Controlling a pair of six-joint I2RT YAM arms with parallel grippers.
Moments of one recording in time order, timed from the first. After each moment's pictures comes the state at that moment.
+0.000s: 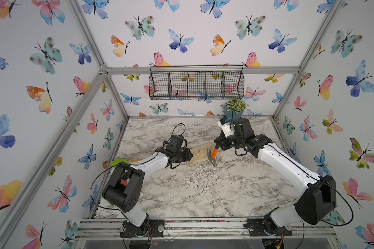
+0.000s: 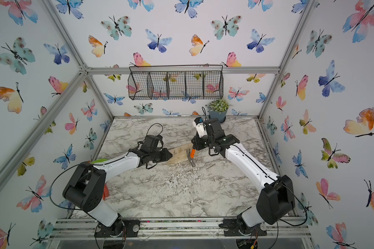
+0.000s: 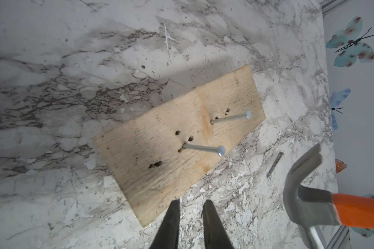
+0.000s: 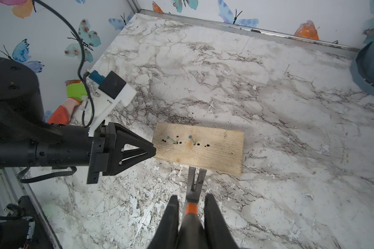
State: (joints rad) left arm -0.50 1.65 0.98 -0.18 0.26 -0.59; right arm 0.55 1.49 1.31 -0.53 -0.24 0.13
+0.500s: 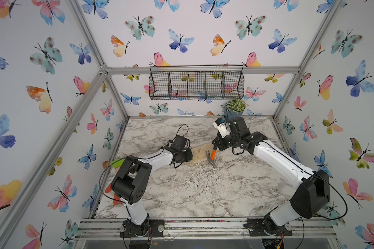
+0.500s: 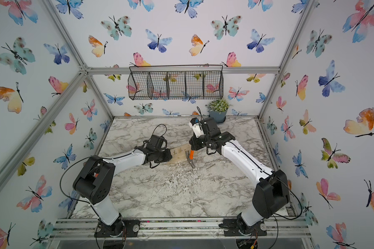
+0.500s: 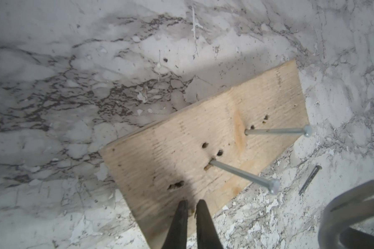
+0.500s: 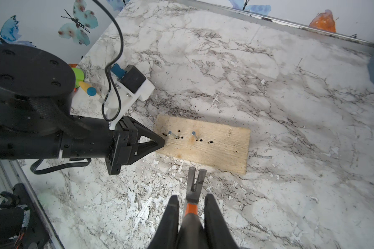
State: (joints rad) left arm -0.52 1.76 1.05 -0.24 0.16 -0.59; right arm 0.58 1.57 1.39 -0.60 -0.24 0.08
